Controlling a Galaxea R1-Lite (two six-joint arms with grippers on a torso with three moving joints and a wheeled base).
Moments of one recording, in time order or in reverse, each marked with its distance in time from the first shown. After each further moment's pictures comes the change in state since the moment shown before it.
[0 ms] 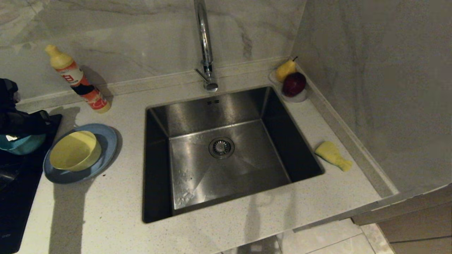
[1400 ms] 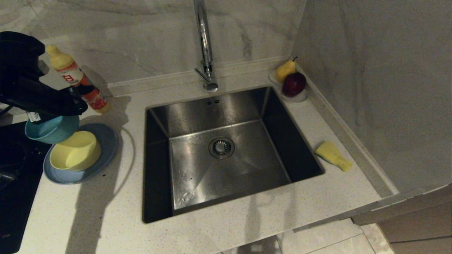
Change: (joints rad) left arm -0.313 -0.314 0.061 0.387 0.074 -0.138; right arm 0.000 0.000 0.000 0.000 0.000 0.000
